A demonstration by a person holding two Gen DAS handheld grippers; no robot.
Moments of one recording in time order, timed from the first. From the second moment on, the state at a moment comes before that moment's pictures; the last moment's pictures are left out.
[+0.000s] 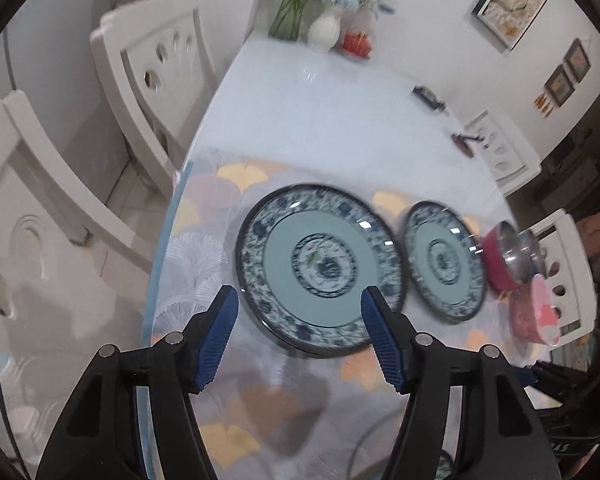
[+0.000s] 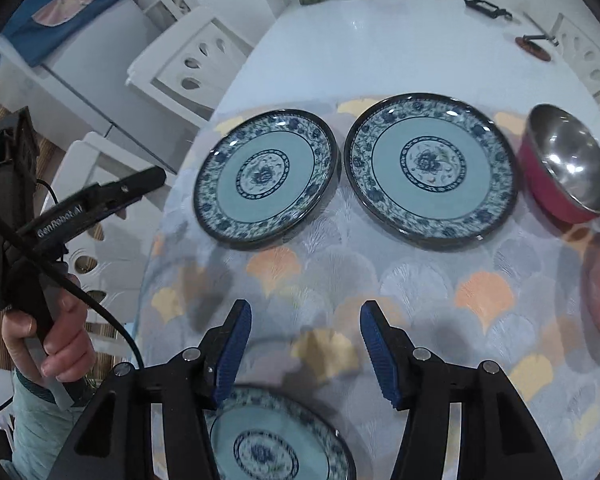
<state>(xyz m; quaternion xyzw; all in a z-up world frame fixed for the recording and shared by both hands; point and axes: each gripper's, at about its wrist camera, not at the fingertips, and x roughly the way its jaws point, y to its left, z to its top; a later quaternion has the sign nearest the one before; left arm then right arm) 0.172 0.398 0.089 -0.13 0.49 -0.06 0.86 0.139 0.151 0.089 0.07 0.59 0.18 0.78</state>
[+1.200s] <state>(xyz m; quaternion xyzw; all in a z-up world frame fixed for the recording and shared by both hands) 0.263 0.416 0.019 -0.14 0.51 -0.09 0.84 0.230 0.202 0.020 0.06 0.60 0.19 0.77</state>
